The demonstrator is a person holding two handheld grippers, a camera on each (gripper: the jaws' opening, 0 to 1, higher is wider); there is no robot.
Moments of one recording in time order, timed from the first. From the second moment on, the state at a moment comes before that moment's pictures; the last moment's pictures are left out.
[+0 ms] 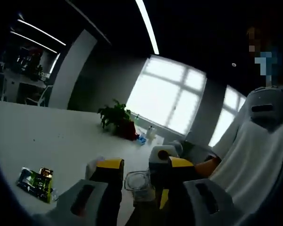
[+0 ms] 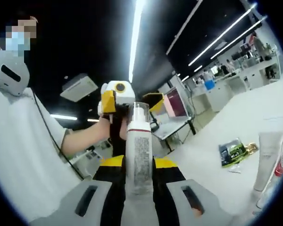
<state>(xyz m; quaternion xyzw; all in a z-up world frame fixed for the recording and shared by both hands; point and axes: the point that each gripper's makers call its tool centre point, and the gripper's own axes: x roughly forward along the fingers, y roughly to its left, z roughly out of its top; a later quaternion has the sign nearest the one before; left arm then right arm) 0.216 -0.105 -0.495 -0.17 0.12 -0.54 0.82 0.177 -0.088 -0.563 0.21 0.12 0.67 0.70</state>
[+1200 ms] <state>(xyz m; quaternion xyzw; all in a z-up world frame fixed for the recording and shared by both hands) 0.248 -0.093 -0.524 -0.15 0.17 -0.44 0.87 0.213 -0.093 -0.562 0.07 0.11 0.61 0.78</state>
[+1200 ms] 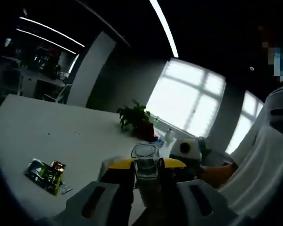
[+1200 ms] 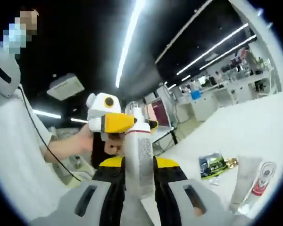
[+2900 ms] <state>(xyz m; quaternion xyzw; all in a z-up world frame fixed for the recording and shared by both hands) 0.240 -0.111 -0.493 -0.18 0.13 -0.35 0.91 0.221 -0.114 -0.541 0.05 0.11 0.49 0.87</state>
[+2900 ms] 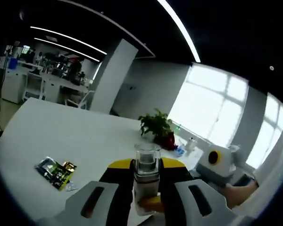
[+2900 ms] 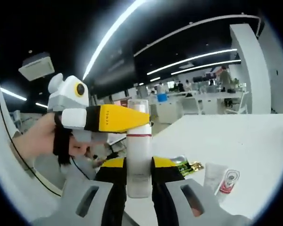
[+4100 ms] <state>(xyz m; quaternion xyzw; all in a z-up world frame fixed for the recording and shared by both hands) 0.206 -0.124 -0.459 -0.24 0.10 -0.49 0.83 0.168 -0.095 -0.495 0.25 0.10 0.64 0.72</state>
